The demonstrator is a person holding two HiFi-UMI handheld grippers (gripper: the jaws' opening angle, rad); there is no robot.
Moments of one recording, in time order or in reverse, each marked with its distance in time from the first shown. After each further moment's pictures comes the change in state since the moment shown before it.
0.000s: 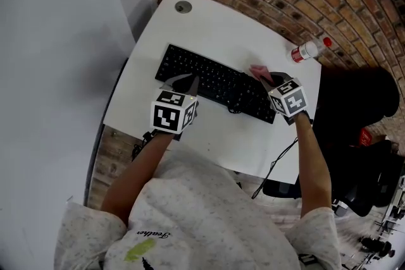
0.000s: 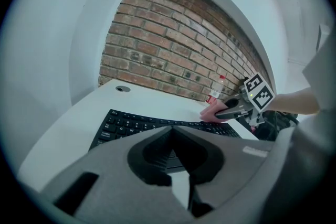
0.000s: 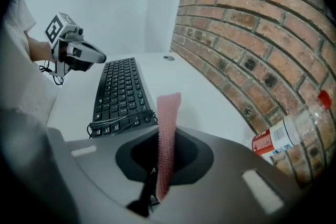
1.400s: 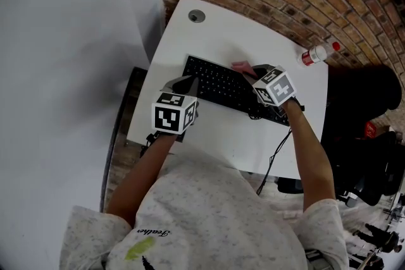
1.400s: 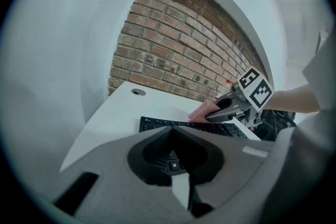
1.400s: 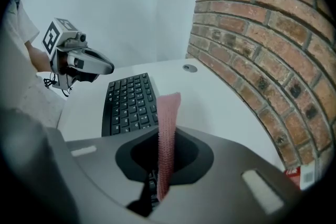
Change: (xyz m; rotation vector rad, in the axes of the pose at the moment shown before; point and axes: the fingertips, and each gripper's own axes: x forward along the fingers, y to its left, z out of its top) left arm -0.027 0.076 0.017 -0.013 0.011 -0.017; right arm 0.058 0.073 0.105 -0.005 0.013 0.119
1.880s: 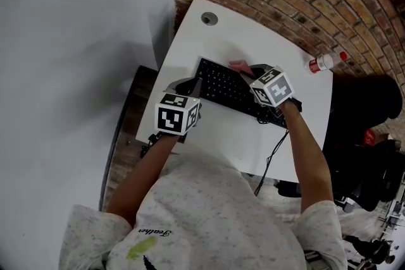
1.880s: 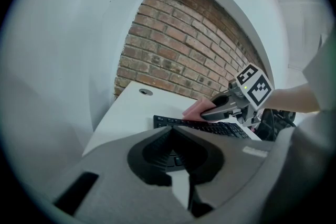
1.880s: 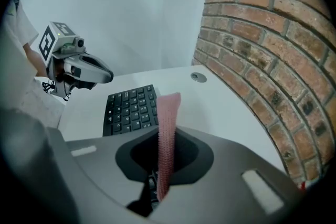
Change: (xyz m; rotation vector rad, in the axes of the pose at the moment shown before) left arm -0.016 0.029 -0.001 -0.019 -0.002 0.002; right arm 0.023 0.024 0.046 -0.021 -0.020 0.012
